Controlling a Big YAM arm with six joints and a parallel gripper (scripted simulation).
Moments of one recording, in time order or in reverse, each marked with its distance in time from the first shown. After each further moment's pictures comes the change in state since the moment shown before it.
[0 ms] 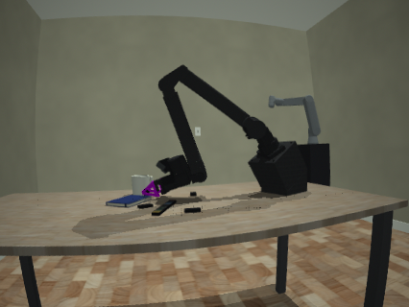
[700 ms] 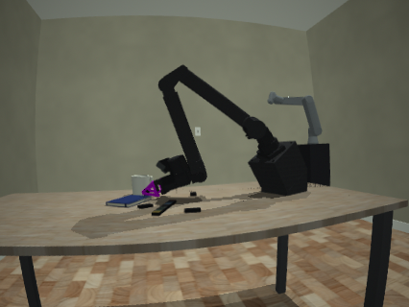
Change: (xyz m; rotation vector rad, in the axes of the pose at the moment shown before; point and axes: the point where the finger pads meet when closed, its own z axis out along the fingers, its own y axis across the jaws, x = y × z) arm 0.000 0.000 0.000 0.000 0.000 0.000
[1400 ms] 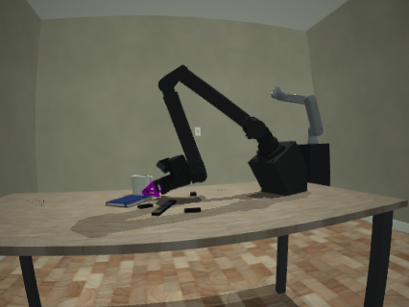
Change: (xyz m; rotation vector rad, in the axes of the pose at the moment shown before) arm 0.000 0.000 0.000 0.000 0.000 0.000
